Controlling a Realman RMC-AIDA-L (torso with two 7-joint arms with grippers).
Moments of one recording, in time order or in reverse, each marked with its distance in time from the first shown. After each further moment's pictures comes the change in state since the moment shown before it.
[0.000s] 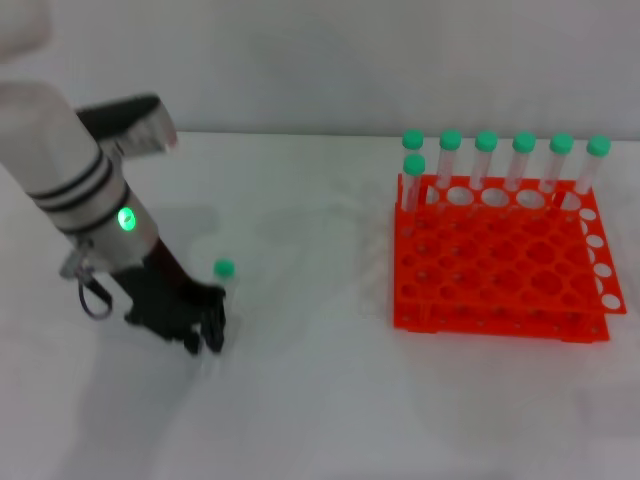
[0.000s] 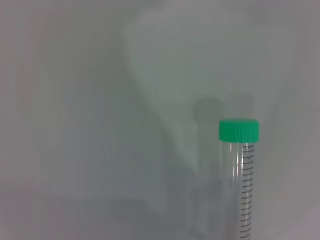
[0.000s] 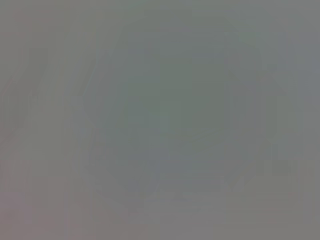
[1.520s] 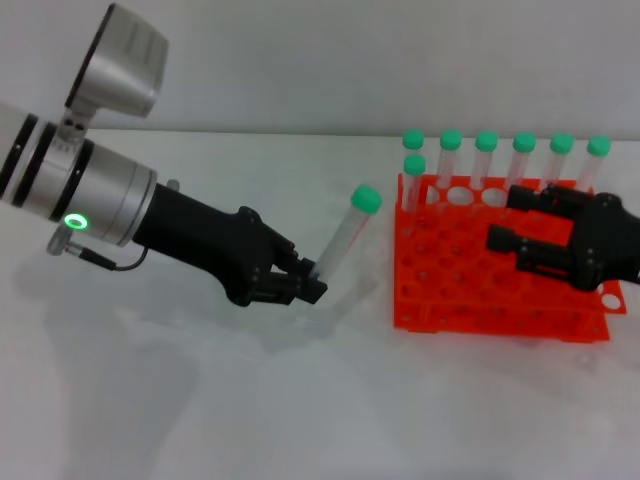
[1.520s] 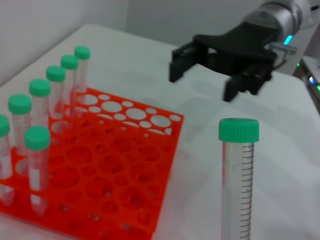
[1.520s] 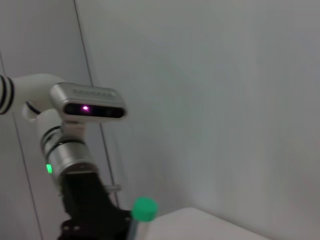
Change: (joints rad) left arm 0.098 -0.061 0.001 -0.335 -0.622 0.450 1.459; right arm 0.146 -0.043 -0.257 -0.388 -0.771 -0.114 1.110
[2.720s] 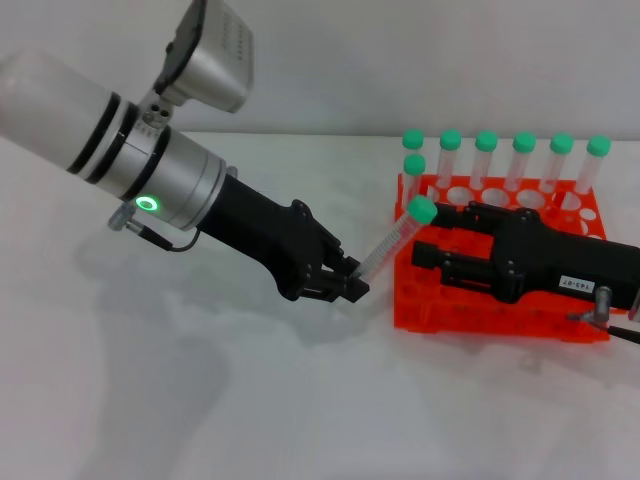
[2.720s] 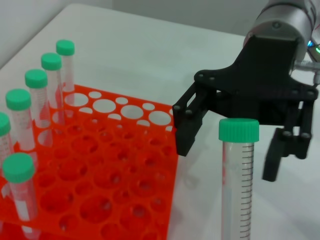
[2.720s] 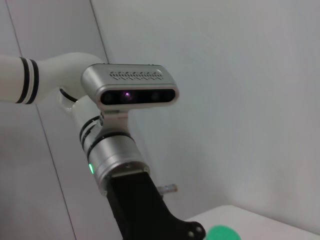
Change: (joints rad) left arm -0.109 -0.042 0.001 0.048 0.078 -0.113 -0.020; right arm 0.097 0.057 -0.061 0.112 0.017 0.025 -0.003
